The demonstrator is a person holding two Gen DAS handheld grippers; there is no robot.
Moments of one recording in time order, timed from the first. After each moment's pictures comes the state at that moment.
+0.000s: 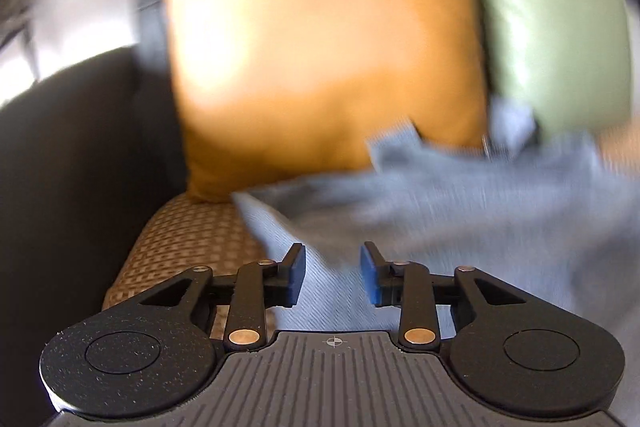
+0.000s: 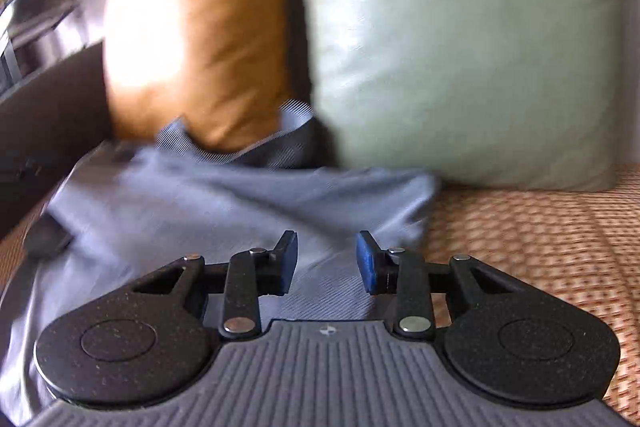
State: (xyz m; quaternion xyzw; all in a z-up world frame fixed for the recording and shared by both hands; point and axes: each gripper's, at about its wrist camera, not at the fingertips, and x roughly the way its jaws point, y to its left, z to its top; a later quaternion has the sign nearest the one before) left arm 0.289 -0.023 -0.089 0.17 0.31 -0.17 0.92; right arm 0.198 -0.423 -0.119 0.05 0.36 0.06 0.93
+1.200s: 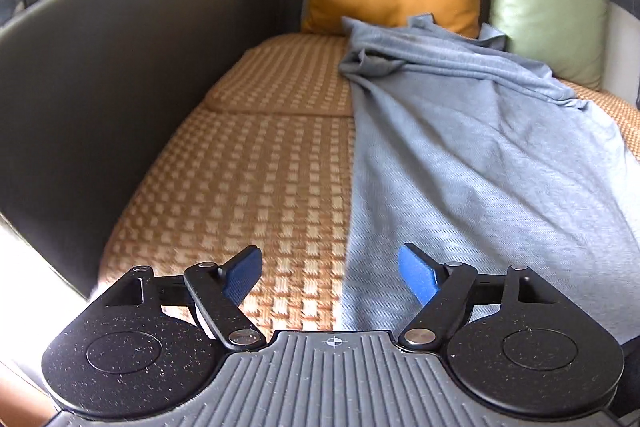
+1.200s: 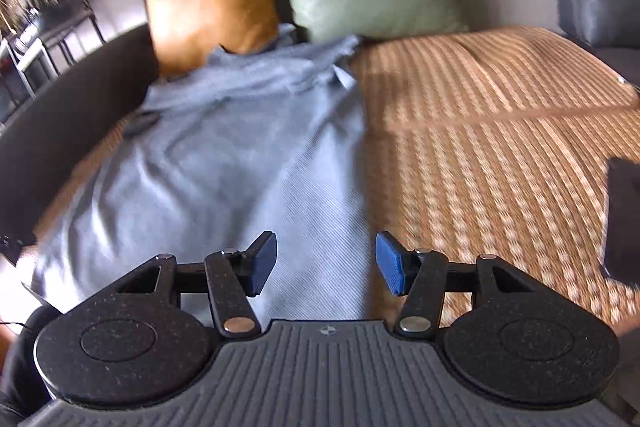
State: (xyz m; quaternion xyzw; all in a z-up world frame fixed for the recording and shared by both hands) left arm -0.045 0.118 -0.089 0.03 0.39 -0.08 0.92; right arm -0.176 -0.404 -0.102 0.16 0.36 -0.03 0.92
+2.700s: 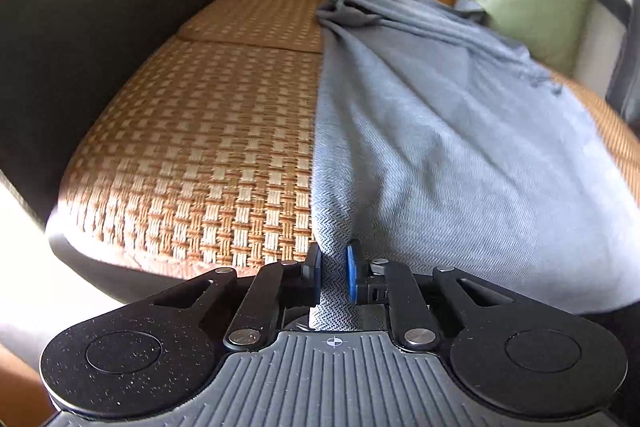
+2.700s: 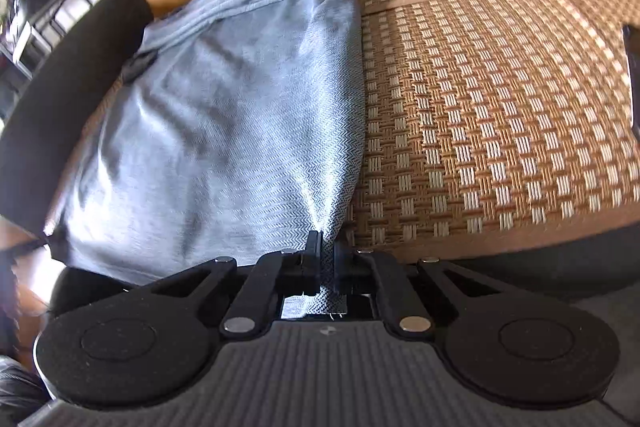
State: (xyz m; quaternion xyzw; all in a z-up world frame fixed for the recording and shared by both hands) left arm -0.055 0.130 -0.108 -0.04 0.45 -0.13 0.88; right arm -0.188 -0.410 -0.134 0.25 0.46 0.02 0.85
